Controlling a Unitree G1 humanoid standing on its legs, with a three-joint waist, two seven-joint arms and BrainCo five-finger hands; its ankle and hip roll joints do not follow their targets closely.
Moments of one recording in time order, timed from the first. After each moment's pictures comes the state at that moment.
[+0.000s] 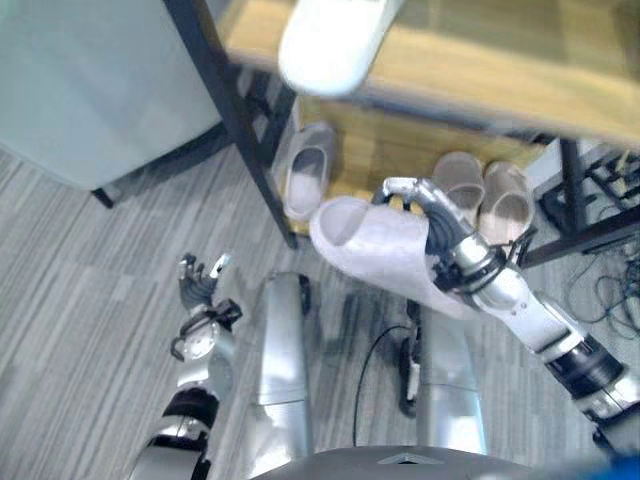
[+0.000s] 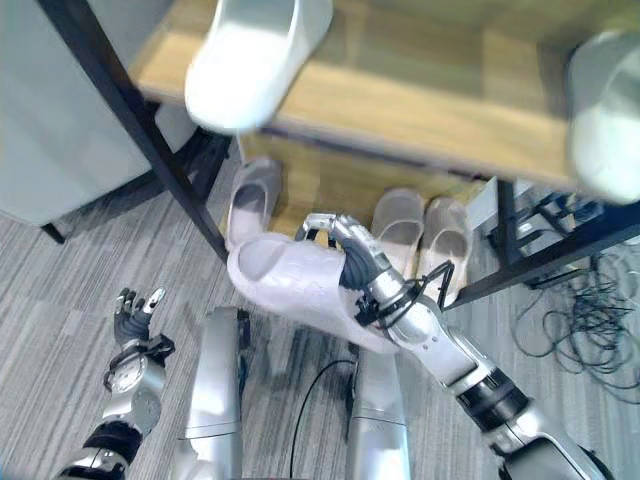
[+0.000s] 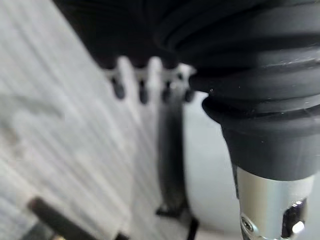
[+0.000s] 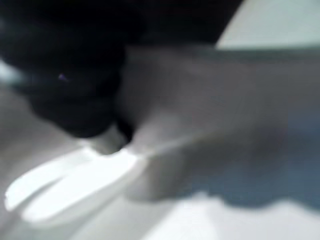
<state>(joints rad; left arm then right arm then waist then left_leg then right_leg) -0.18 0.31 -0.07 0.65 -0.74 -0.41 0.37 -0.42 -0.64 0.52 -0.04 -0.22 -0.30 -0.21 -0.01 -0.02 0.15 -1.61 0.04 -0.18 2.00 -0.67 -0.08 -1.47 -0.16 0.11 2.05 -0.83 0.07</state>
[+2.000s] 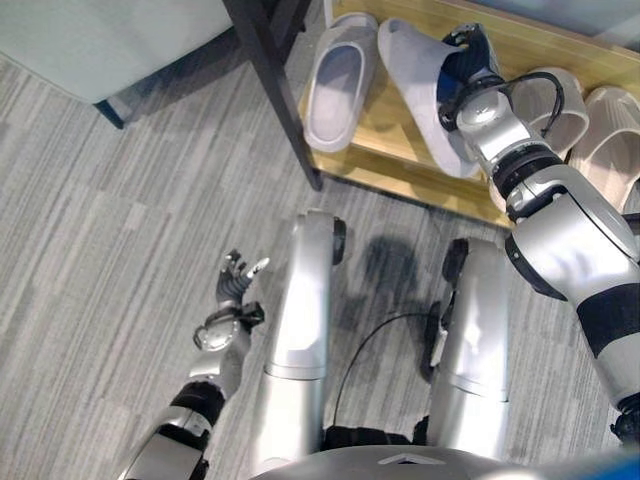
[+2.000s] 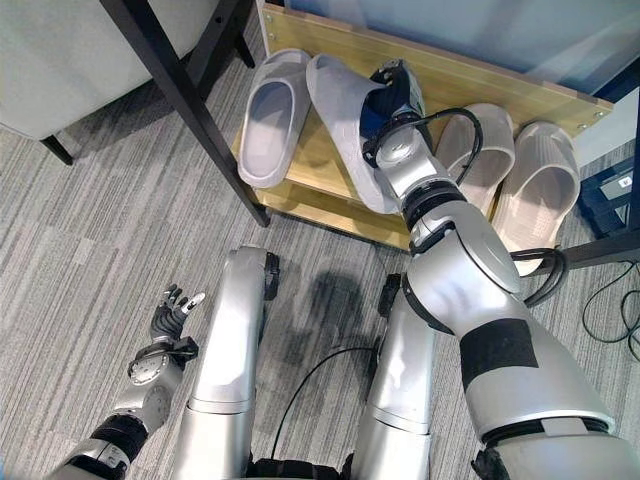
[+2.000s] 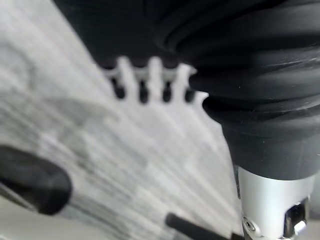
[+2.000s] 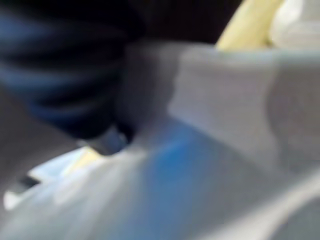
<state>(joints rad) -0.20 0.36 -0.28 0.70 -0.76 -0.31 0.27 -1.51 -0.33 0.72 1.42 0.33 -0.06 -0.36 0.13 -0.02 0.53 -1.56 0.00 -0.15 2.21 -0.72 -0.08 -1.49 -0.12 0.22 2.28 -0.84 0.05</state>
